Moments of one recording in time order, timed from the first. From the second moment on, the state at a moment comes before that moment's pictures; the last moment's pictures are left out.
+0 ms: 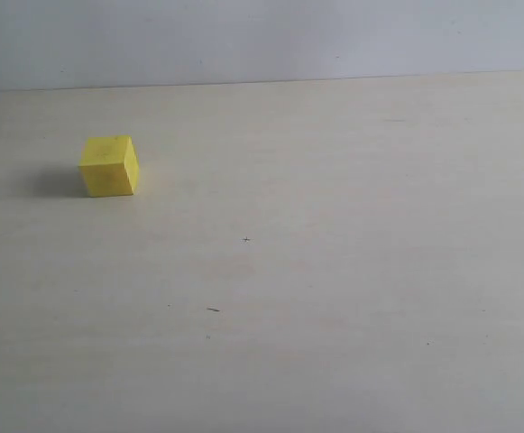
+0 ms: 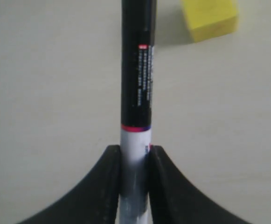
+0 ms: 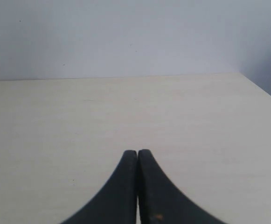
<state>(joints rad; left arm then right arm) -0.43 1.39 -1.23 0.43 1.22 -0.28 -0.08 0.01 -0.01 0.05 0.30 -0.08</state>
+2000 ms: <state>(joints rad) -0.22 2.17 -1.53 0.10 0.65 1.37 -0.05 0.01 -0.01 0.05 0.30 -0.08</state>
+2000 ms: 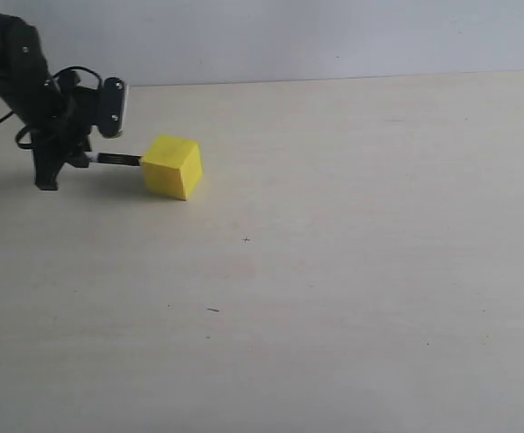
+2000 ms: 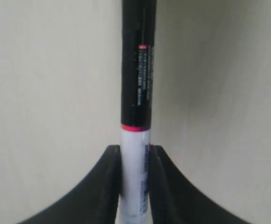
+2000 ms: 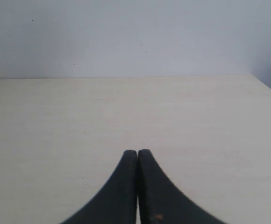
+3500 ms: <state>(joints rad) -0.40 2.17 -1.57 0.05 0.74 1.23 0.00 0.01 -0.01 0.05 0.30 -0.08</state>
